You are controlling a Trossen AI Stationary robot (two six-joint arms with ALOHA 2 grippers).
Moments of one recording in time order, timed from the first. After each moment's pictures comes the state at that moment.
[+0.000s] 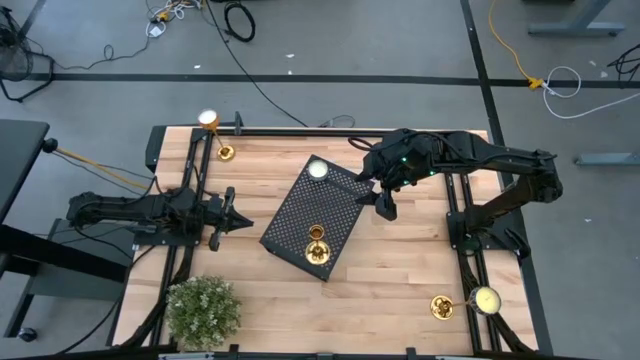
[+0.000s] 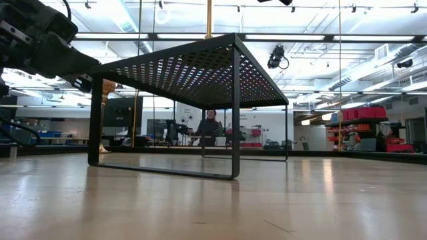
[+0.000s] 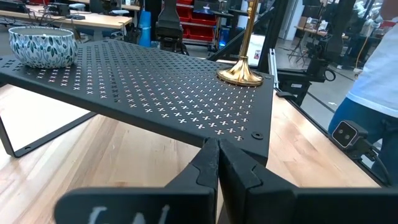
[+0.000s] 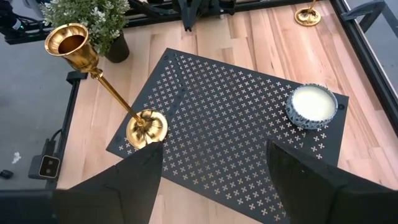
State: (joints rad) left arm -0.02 0.13 0.04 -0.03 0.11 -0.12; right arm -0.03 1.43 1.66 -0.99 -0.09 0.09
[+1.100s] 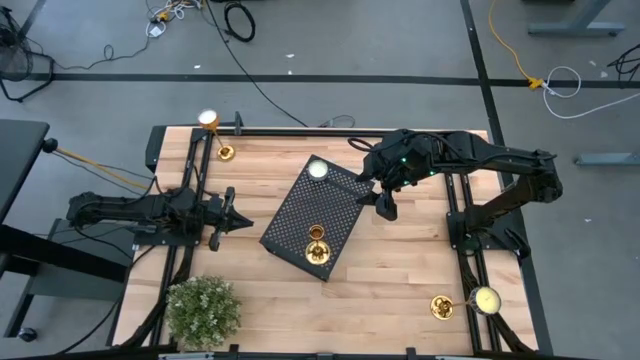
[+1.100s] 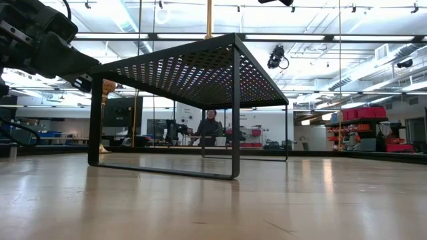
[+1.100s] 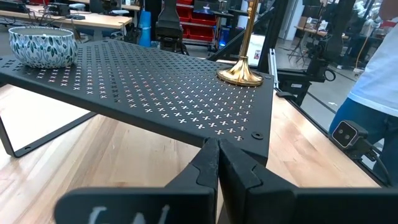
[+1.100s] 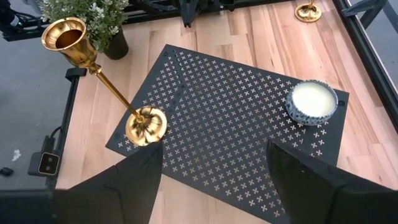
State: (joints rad) left arm -0.02 0.13 0.04 -0.03 0.11 -0.12; right arm -0.03 1.43 1.66 -1.00 -0.09 0.09
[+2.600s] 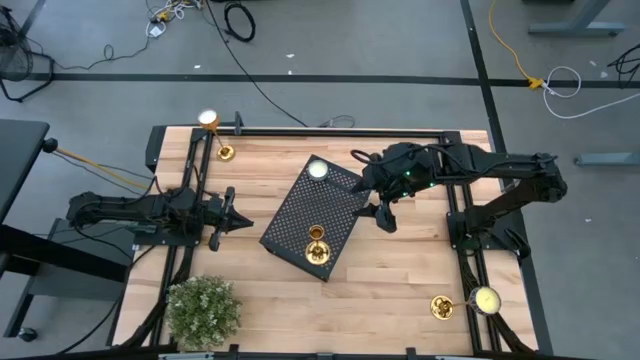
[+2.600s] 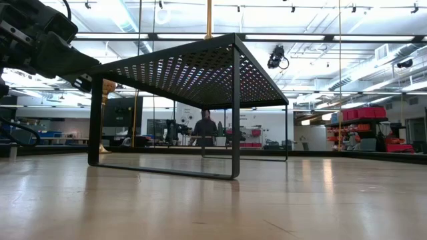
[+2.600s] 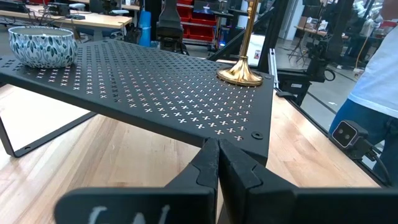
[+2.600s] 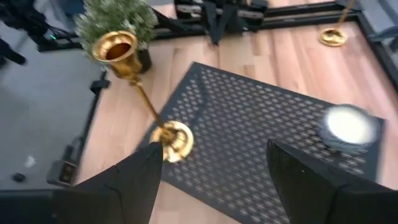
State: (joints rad) left arm -0.02 0.13 0.04 -0.03 0.11 -0.12; right arm 0.05 1.38 1.54 -0.82 -0.10 0.12
